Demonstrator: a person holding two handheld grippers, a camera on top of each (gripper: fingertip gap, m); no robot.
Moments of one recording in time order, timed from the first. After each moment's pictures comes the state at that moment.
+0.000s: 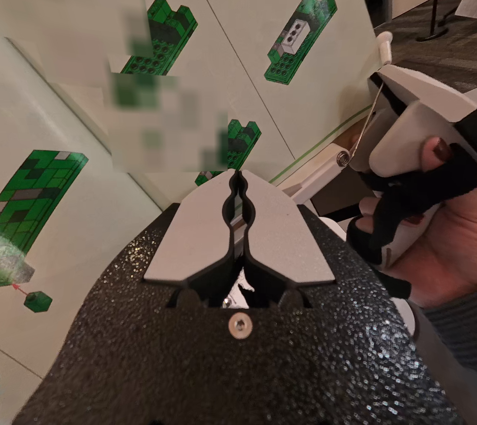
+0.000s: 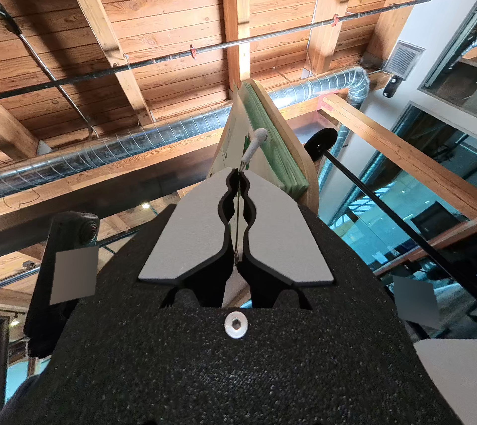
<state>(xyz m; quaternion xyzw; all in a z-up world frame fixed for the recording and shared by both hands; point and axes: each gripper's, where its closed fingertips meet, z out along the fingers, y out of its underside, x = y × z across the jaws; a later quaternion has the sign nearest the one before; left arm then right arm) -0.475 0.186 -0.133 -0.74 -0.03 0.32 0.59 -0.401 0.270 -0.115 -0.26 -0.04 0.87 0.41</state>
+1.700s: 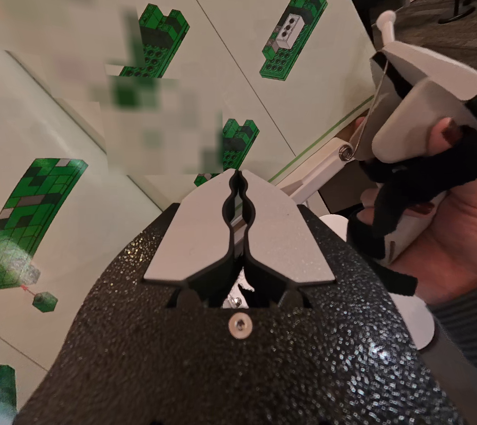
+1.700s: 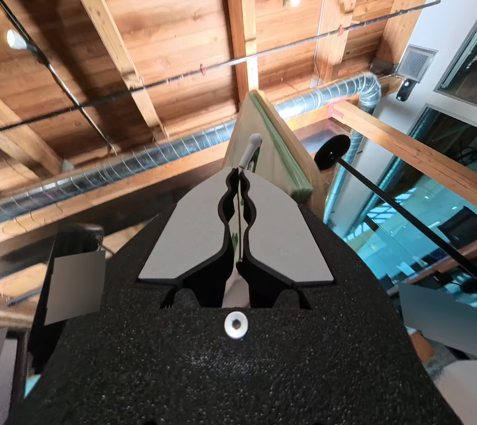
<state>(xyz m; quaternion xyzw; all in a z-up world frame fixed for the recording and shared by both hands) -0.475 0.186 -0.133 -0.73 -0.02 0.35 0.58 -0.400 0.270 -0.108 -0.23 -0.03 0.89 0.40</state>
